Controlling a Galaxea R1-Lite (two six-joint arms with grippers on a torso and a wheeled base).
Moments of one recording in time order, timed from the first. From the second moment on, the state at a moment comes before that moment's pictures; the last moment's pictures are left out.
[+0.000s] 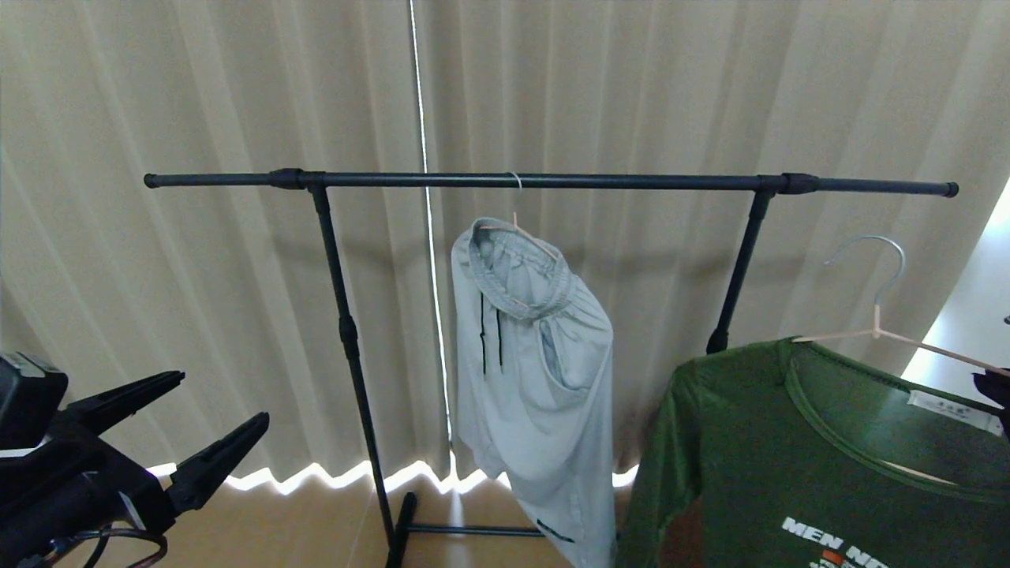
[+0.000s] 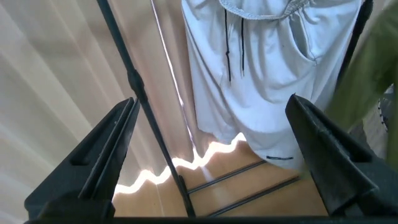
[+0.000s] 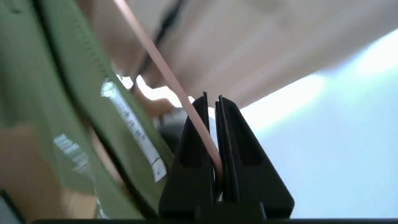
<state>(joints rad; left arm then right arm) -0.03 1.19 -0.10 -0.98 -0.33 0.19 -0.03 1.09 -0.67 0.07 -0.22 -0.45</state>
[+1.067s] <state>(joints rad) -0.03 1.13 -0.11 -0.98 -0.32 0.19 -0.03 1.10 -0.68 -0.08 -0.24 -0.44</state>
